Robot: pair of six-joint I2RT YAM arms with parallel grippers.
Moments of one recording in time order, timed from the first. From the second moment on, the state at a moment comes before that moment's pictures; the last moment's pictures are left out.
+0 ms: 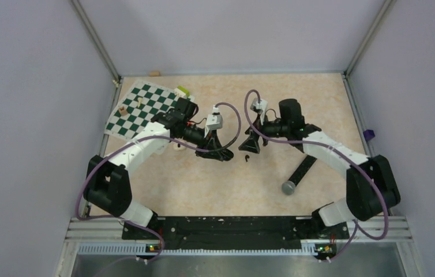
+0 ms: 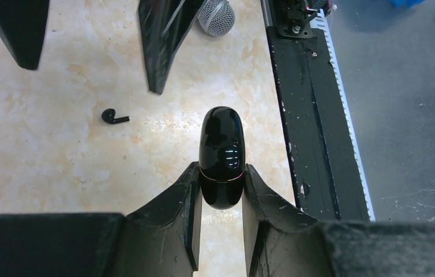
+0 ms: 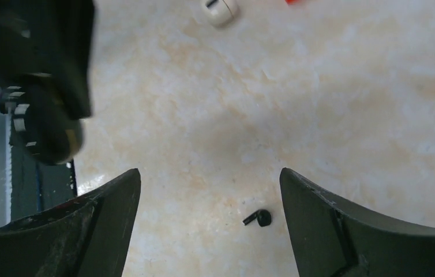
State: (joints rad) left arm -0.46 1.51 1.17 -0.70 1.13 0.68; right arm 0.42 1.51 0.91 -0.07 -0.80 -0.16
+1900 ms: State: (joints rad) left arm -0.53 1.55 1.21 -0.95 1.15 0.94; right arm 0.44 1.61 1.02 -0.24 -0.77 -0.29
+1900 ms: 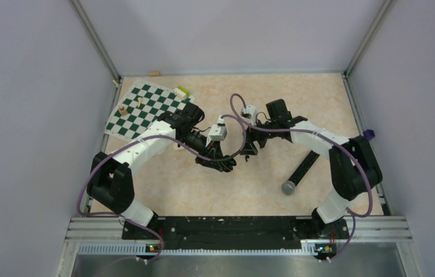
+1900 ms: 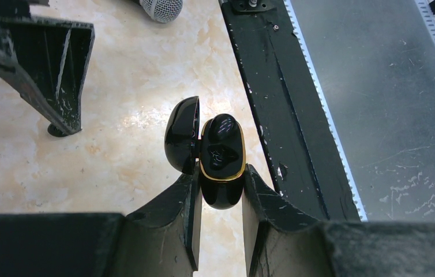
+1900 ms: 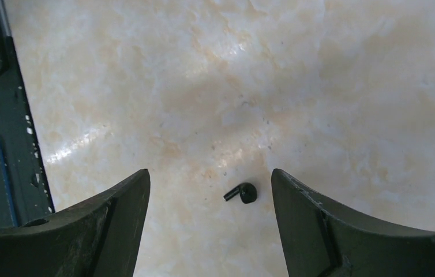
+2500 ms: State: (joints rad) left arm -0.53 1.55 1.22 -0.95 1.15 0.94; right arm 0.44 1.82 1.08 -0.40 -0.64 -0.45
